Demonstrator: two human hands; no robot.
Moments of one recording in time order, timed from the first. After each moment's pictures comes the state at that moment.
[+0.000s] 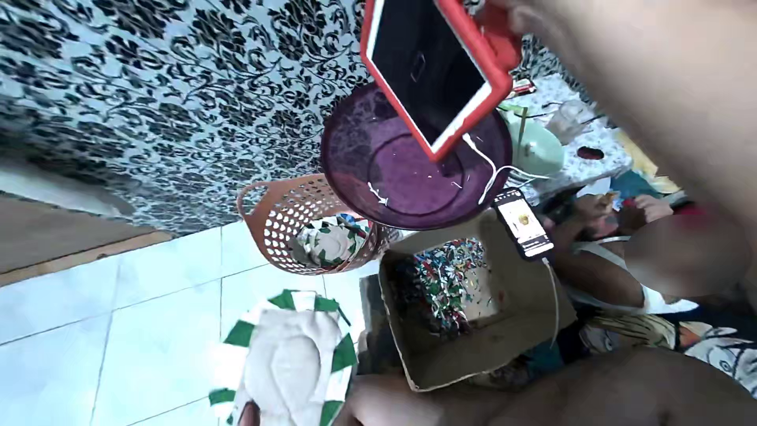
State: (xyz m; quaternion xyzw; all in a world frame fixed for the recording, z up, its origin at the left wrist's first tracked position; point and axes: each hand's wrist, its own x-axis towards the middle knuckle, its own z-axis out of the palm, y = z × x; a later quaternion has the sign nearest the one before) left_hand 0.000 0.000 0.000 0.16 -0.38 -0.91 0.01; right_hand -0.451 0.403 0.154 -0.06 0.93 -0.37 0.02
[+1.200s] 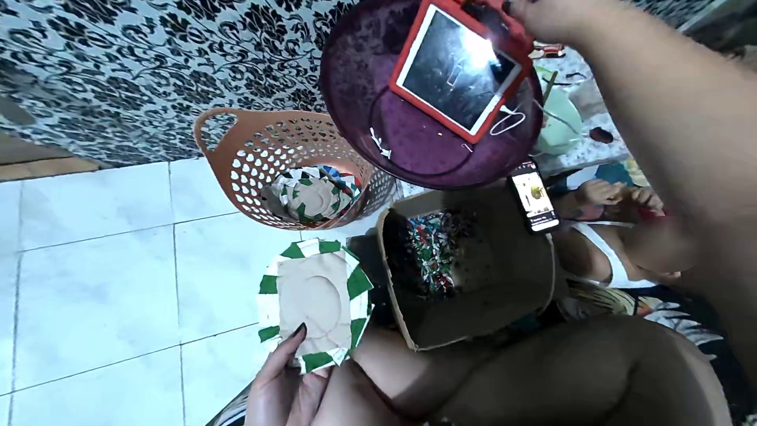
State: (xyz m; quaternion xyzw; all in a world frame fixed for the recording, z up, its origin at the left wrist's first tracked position) left_hand -0.019 0.023 -0.022 0.36 -0.24 -0.90 -0.04; right_hand -0.439 0.379 0.094 -0.09 0.99 -0.13 0.03
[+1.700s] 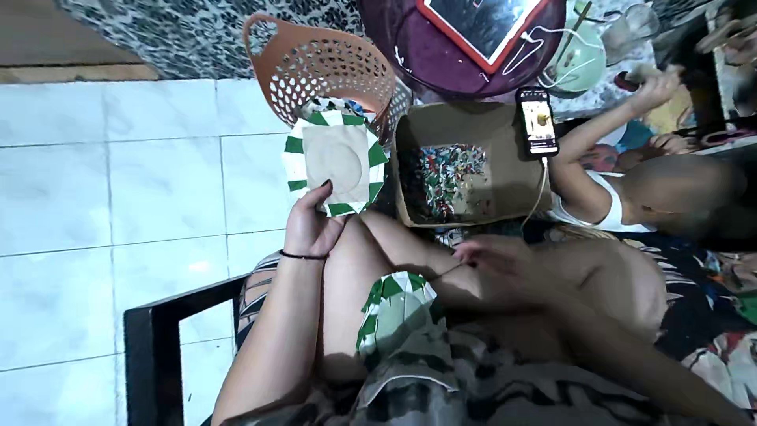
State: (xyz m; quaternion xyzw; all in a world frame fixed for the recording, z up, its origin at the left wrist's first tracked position) left_hand -0.005 0.033 -0.010 0.32 -0.35 -0.88 -0.01; right_hand 0.032 0.367 0.006 -0.32 0.79 -0.50 0.18
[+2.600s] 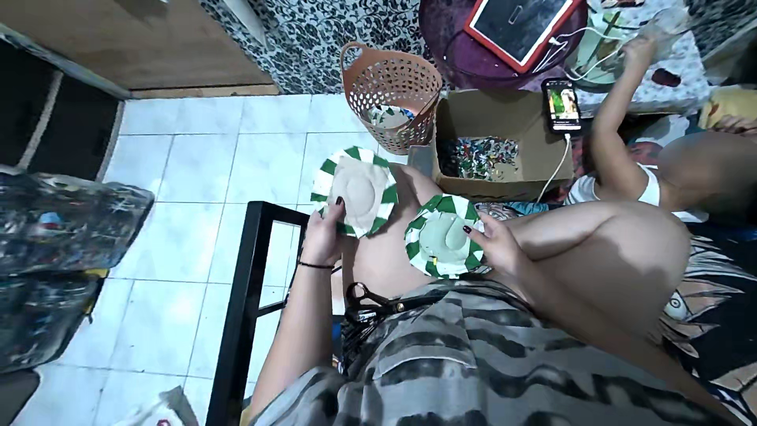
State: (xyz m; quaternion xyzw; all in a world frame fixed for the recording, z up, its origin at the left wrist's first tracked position) left_hand 0.182 0.011 0.021 0.30 -0.61 -0.73 0.06; right_hand 0.130 0.328 -0.012 -0.02 0.72 -0.65 0.26
